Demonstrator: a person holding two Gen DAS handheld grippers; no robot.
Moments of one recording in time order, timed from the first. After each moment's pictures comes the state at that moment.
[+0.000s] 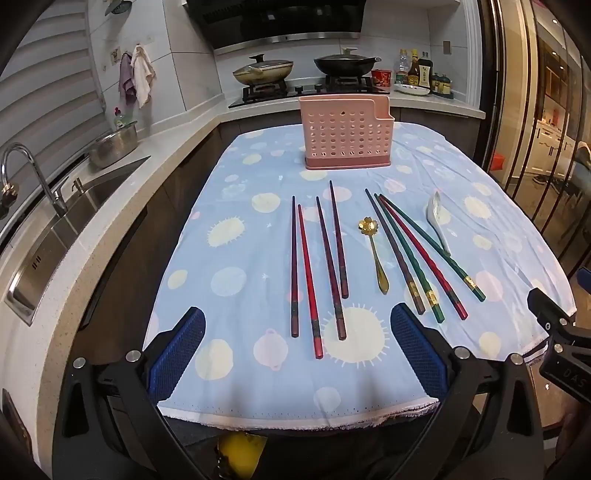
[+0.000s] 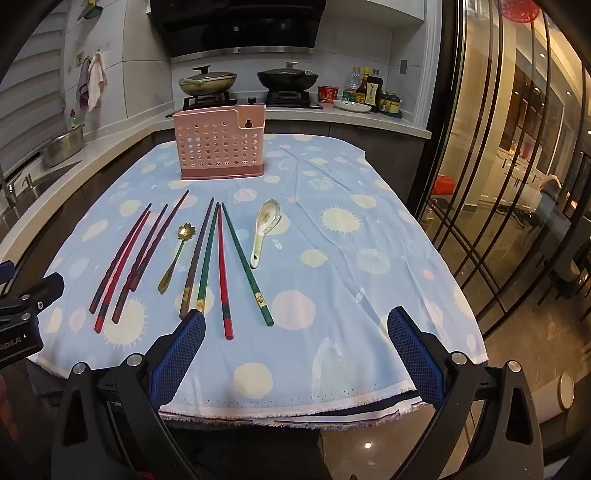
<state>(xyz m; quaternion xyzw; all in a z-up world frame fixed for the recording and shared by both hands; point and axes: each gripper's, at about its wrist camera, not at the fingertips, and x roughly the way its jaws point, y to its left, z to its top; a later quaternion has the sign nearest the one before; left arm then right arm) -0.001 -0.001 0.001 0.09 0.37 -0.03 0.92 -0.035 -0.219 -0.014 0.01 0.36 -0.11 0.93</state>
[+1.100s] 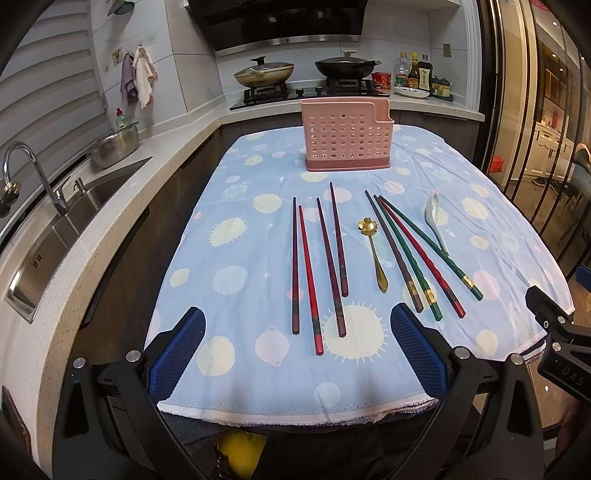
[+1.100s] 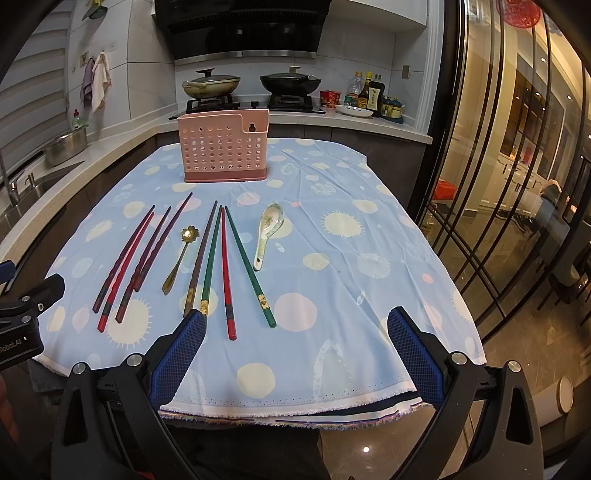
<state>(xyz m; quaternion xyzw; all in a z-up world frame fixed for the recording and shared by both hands) -0.006 0.001 0.005 0.08 0.37 -0.04 0.93 -0.038 -0.217 -0.011 0.01 0.35 -0.11 0.93</state>
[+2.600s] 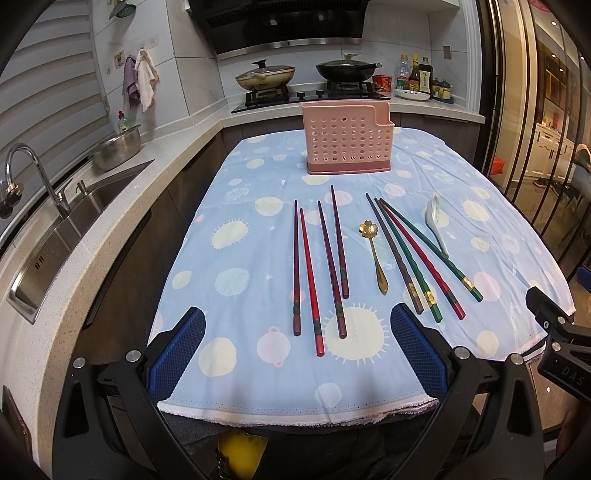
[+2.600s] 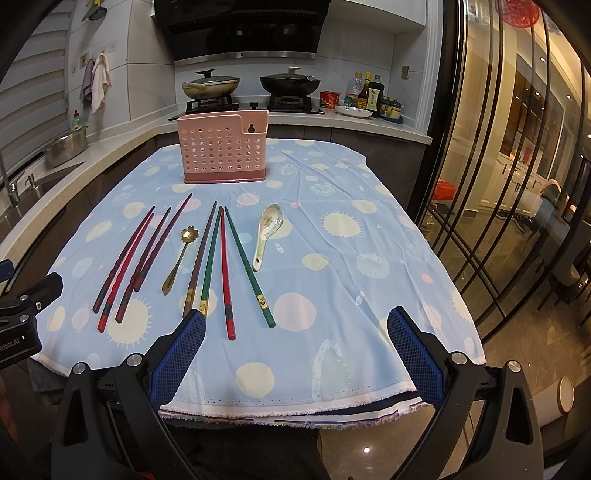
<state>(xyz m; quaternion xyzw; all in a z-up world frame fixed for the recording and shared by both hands) -0.007 0.003 0.007 0.08 0.36 -0.04 0.93 -0.038 -0.215 -0.011 0.00 0.35 -0.11 0.93</state>
